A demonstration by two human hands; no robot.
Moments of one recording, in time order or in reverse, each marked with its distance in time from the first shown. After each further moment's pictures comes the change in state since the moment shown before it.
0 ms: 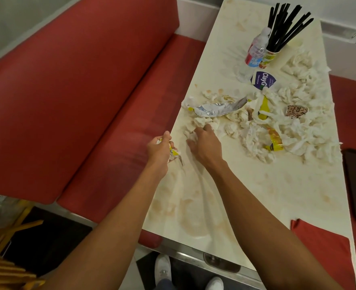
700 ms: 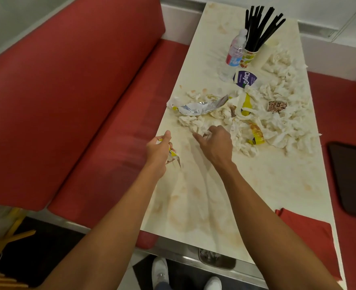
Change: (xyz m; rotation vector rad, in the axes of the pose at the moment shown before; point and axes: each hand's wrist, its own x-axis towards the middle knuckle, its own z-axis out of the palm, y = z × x) left_hand -0.022 -0.013 0.030 0.069 -0.054 0.005; right_hand -0.022 0.045 -0.049 0.211 0.159 0.221
